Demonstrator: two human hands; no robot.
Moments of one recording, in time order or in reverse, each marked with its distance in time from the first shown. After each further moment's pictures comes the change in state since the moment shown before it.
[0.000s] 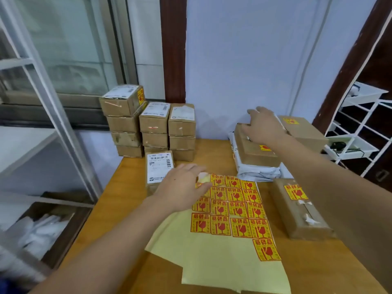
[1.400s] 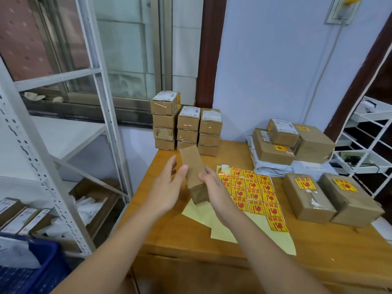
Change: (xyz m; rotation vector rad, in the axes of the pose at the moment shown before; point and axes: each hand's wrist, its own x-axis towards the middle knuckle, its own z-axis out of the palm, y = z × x) left_hand -0.144 -0.034 -0.040 -0.719 0.319 -0.350; right_hand -0.246 -0.185 0.070 1.196 -0.372 0.067
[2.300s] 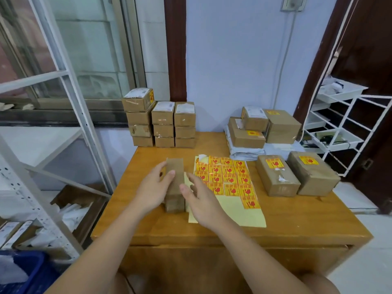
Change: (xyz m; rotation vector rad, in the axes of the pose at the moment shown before) left_hand -0.014 0.005 0.025 0.157 -0.108 -0.015; right_hand -0.071 0.021 -0.024 -0.305 0.011 -0.145
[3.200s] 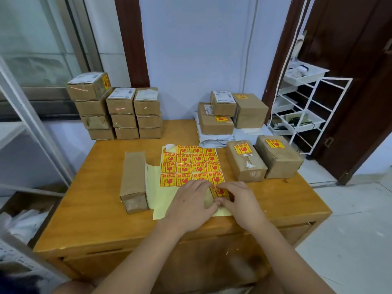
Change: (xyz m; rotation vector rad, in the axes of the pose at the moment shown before) left_hand -0.020 0.047 0.166 0.511 -0.303 0.428; right_hand -0.047 0.122 -0.130 -0.499 0.246 0.028
